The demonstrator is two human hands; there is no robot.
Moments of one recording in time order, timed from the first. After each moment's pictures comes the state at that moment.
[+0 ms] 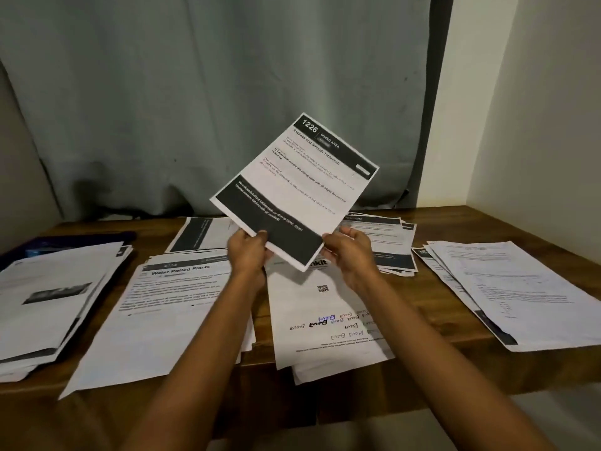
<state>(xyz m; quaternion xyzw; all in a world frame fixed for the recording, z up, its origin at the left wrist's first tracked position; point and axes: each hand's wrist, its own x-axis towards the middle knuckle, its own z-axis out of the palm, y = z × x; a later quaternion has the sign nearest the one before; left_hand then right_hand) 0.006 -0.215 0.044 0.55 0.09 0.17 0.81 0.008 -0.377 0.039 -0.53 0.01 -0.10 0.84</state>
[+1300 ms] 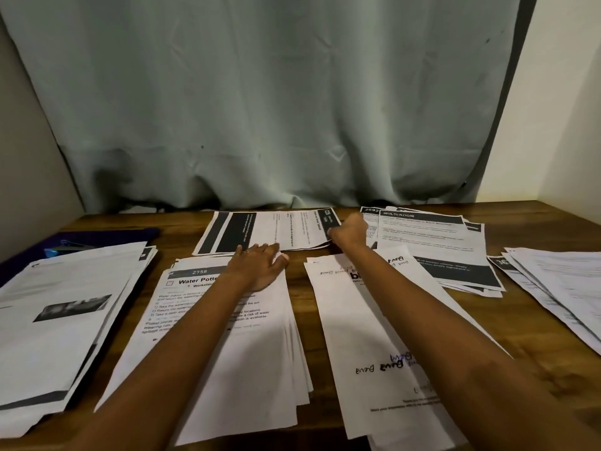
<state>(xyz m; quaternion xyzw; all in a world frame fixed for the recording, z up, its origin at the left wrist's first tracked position) 0.107 -0.098 -0.002 0.99 -0.09 0.02 0.05 0.169 -0.293 0.023 -0.85 0.11 -0.16 0.49</state>
